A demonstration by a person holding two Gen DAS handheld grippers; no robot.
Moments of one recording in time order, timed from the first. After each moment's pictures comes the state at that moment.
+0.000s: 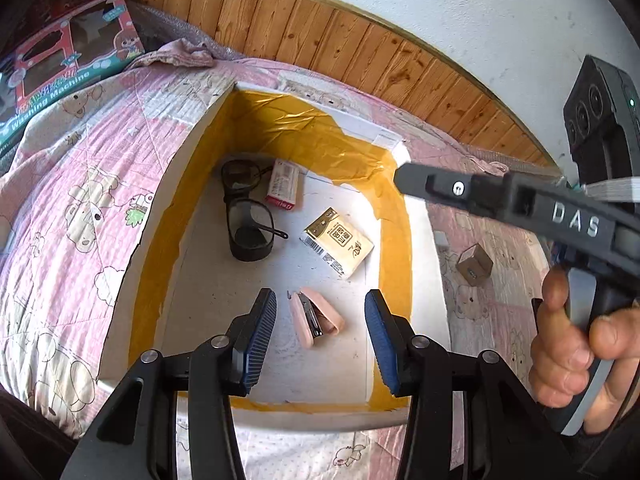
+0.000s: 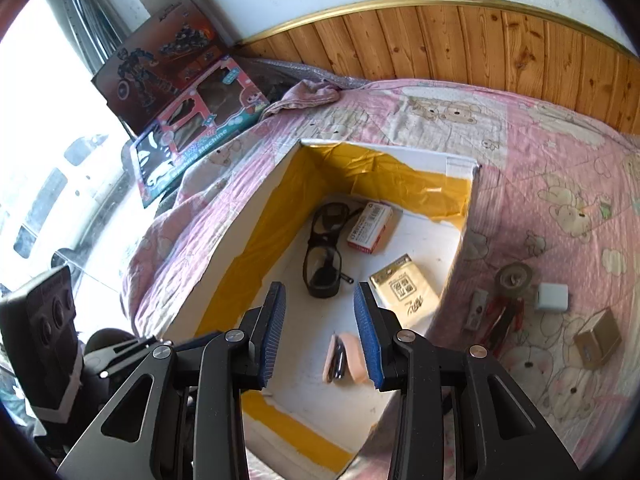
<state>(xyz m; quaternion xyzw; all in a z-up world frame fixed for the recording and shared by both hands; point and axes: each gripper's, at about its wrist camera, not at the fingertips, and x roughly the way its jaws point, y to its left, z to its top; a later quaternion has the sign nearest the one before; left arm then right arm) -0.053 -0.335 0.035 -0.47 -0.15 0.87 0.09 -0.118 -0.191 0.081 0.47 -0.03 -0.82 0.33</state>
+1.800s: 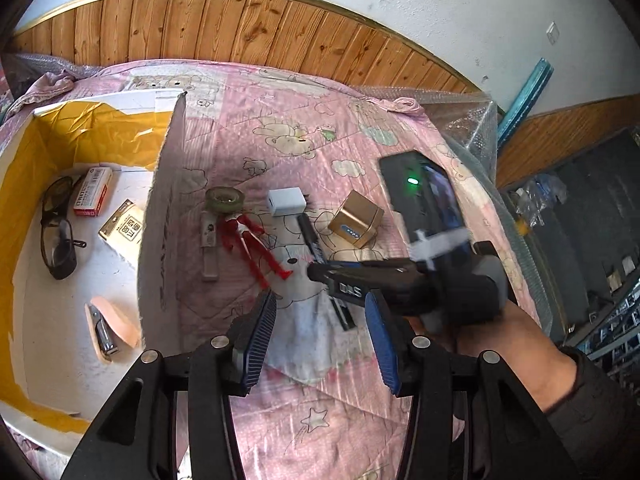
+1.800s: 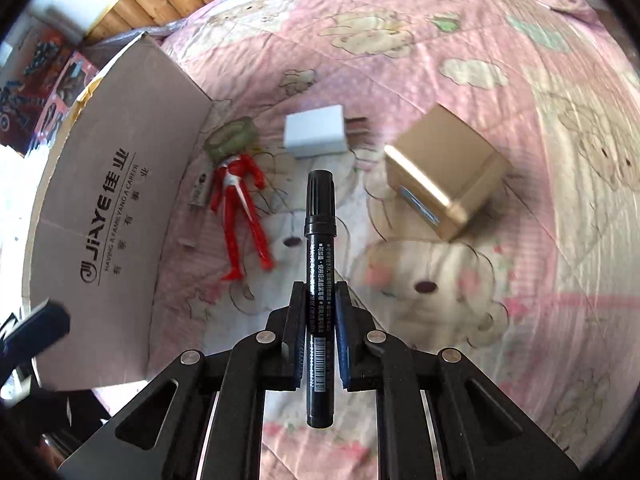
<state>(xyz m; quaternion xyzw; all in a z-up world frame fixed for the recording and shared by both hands) -0.080 -0.147 0.018 -0.49 -0.10 0.84 0.22 -0.146 0.012 -0.056 0.61 -0.06 -0.77 0.16</state>
